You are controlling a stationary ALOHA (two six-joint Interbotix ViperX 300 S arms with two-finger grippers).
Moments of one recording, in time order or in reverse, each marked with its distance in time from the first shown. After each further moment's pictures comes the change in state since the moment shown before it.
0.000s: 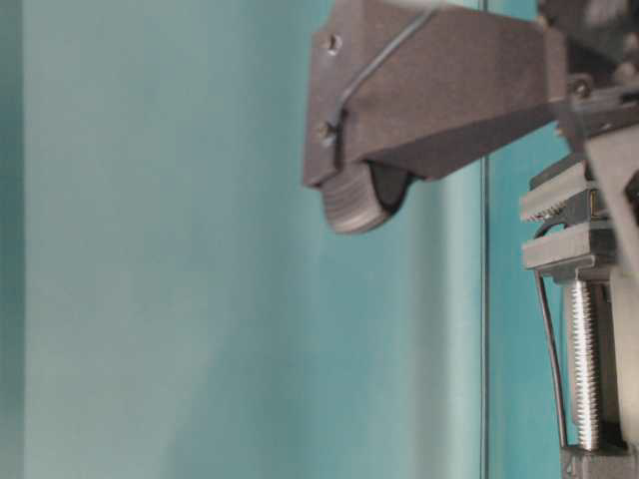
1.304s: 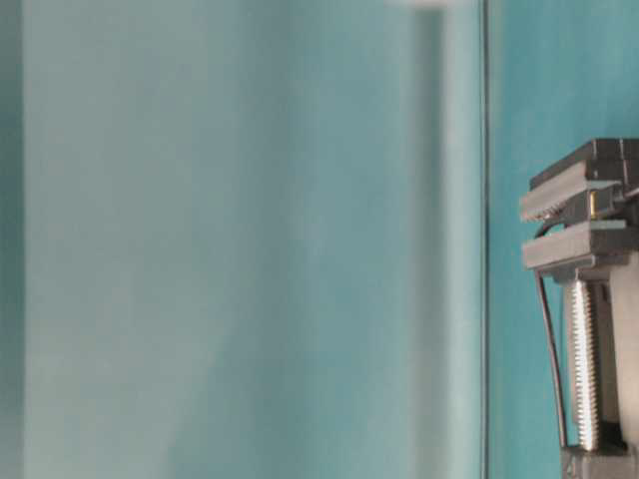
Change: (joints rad) left arm -0.002 0.000 0.000 0.000 0.000 0.000; right arm -0.006 -0.845 0.925 -0.614 0.773 -0.021
